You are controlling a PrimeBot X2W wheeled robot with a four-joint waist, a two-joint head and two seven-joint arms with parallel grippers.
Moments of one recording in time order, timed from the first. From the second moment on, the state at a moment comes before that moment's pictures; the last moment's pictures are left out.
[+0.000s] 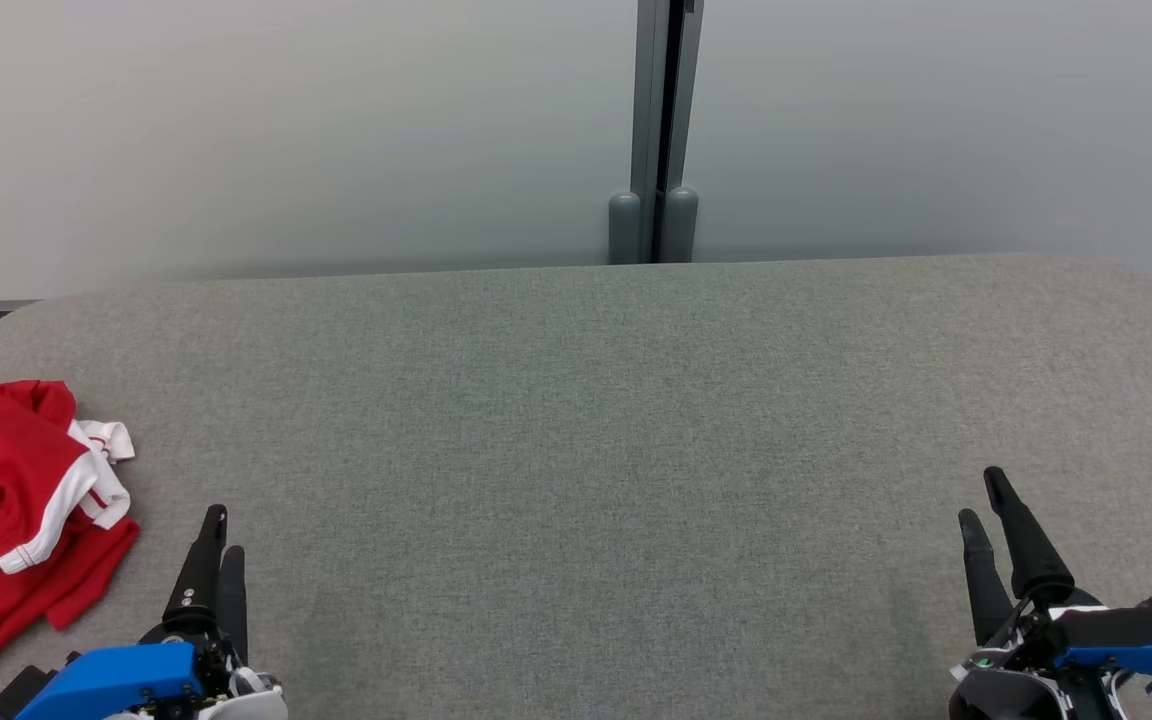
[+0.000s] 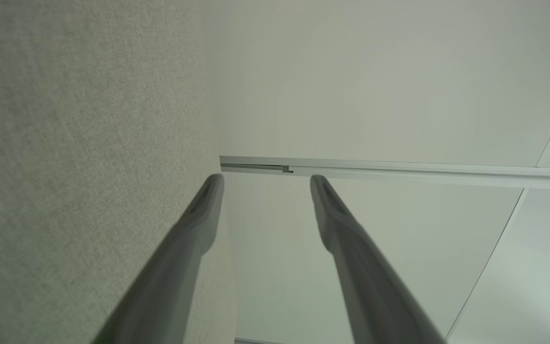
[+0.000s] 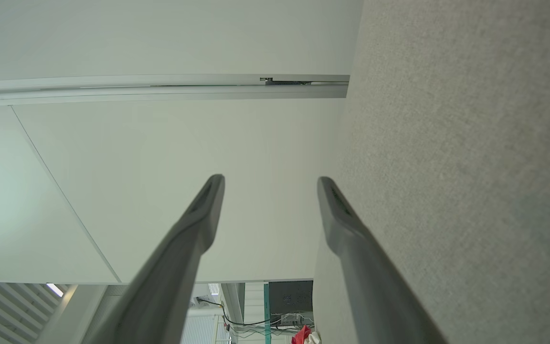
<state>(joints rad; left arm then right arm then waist) -0.05 0.05 0.11 0.29 -1.61 -0.13 0.11 -0.09 -0.04 -0.11 0.29 1.61 0.13 0.11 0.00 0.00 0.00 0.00</state>
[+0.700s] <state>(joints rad) -0.08 0.10 0.05 0.32 -1.32 -0.13 0.01 -0.11 -0.04 -0.07 0.29 1.26 0.13 0.01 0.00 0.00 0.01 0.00</state>
